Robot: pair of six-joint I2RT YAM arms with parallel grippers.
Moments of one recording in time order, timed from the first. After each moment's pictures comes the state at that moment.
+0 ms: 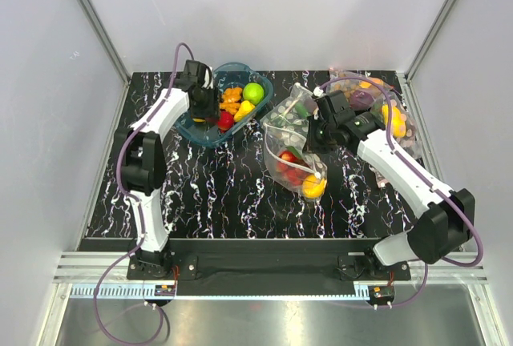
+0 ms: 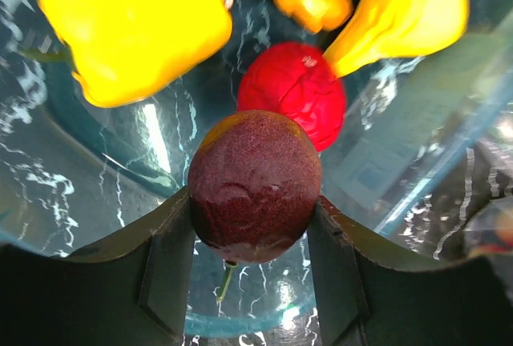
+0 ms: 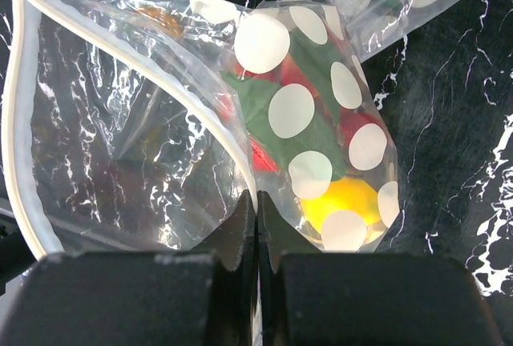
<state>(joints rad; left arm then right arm) -0.21 2.02 1.75 -0.72 0.07 -0.21 0.50 1.43 1.31 -0.79 -0.07 0.46</state>
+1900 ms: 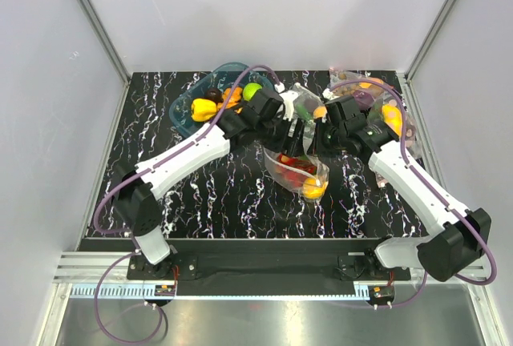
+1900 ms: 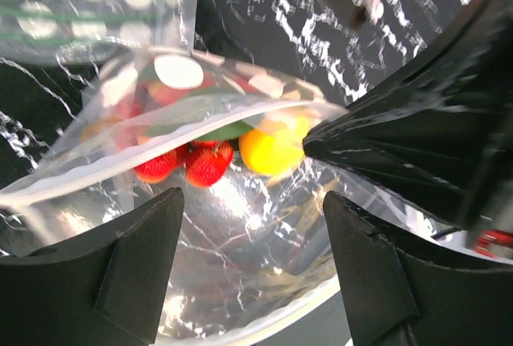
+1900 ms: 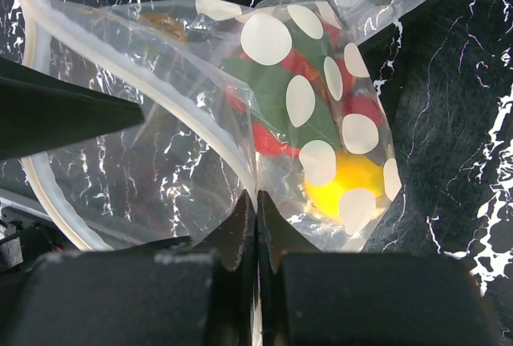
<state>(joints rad) -0.83 1.71 1.62 -0.63 0.21 -0.37 0.50 1.31 1.26 -0.80 -0.06 0.49</state>
